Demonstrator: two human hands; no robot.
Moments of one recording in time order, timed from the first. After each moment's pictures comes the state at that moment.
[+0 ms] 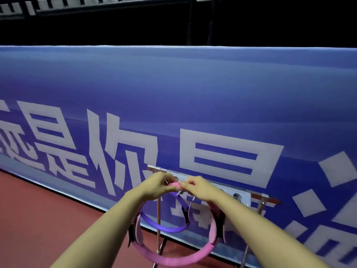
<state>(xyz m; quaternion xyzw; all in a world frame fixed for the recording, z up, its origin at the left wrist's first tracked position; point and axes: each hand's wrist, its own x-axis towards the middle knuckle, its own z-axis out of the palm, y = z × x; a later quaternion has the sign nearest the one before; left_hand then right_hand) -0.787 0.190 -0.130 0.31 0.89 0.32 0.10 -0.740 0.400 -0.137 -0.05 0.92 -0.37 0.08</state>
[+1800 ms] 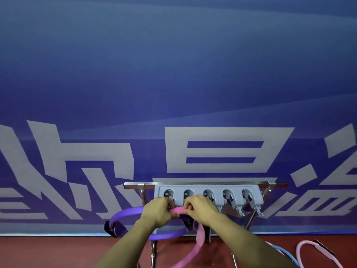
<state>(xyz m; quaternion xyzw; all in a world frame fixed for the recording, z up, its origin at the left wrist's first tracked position) -0.964 0.226 -0.295 0.32 0.92 0.14 0.17 -0.862 0.399 -0.275 0.12 0.96 -0.23 0.08</state>
